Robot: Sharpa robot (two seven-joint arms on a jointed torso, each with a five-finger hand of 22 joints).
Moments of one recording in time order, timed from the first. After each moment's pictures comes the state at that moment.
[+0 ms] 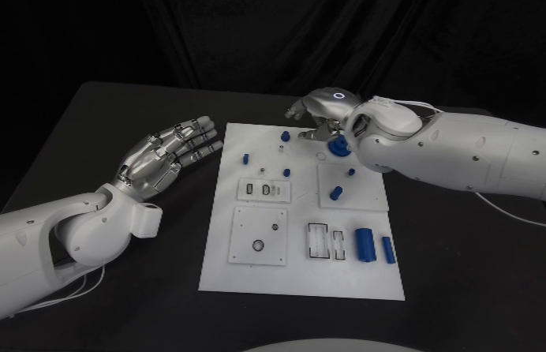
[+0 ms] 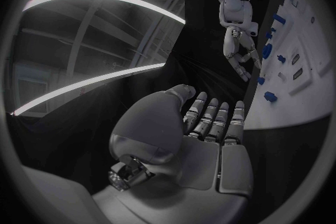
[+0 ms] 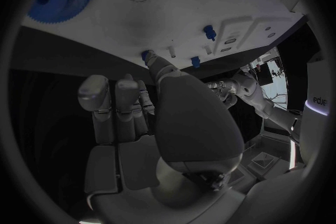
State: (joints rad) left arm 1.25 -1.02 -0.20 1.62 0.06 0.14 0.68; left_hand 1.34 0.19 0.22 0.10 0.61 0.49 0.16 0.11 0.06 0.24 0.22 0.30 0.05 0.16 0.21 0.25 0.05 0.16 0.20 0.29 0.14 0.06; right arm 1.45 -0.67 -0.23 1.34 -1.58 -0.41 -0.08; right_hand 1.51 -0.13 0.25 0.13 0.19 0.75 0.11 0.08 0.13 0.90 0.12 0.13 0.08 1.36 0.00 1.19 0.75 0.12 1.26 0.11 1.22 1.05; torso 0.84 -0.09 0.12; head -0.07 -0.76
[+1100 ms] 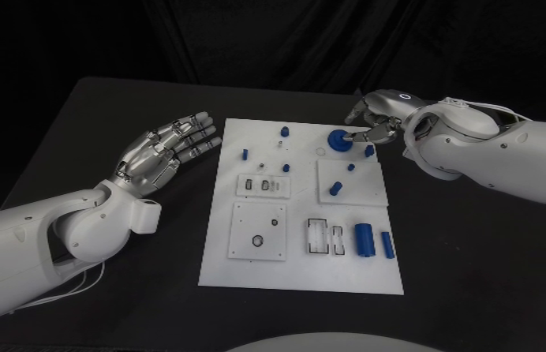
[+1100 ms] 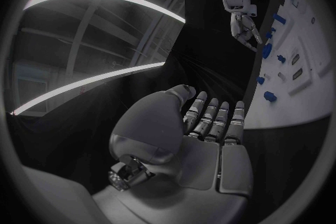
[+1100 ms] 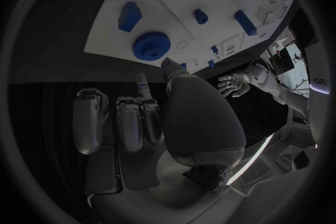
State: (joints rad) left arm 1.25 -1.02 -0.21 1.62 0.07 0.14 0.68; left_hand 1.34 0.19 0.23 0.10 0.61 0.50 0.16 0.12 0.06 0.24 0.22 0.31 0.05 0.17 0.22 0.26 0.05 0.15 0.20 0.29 0.14 0.06; right arm 1.46 -0.96 -0.25 1.50 -1.48 -0.37 -0.17; right_hand 1.34 -0.12 0.14 0.27 0.21 0.90 0.13 0.08 0.13 1.47 0.05 1.57 1.31 1.47 -0.02 1.57 1.31 0.05 1.46 0.09 1.45 1.31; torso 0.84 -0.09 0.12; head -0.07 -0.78
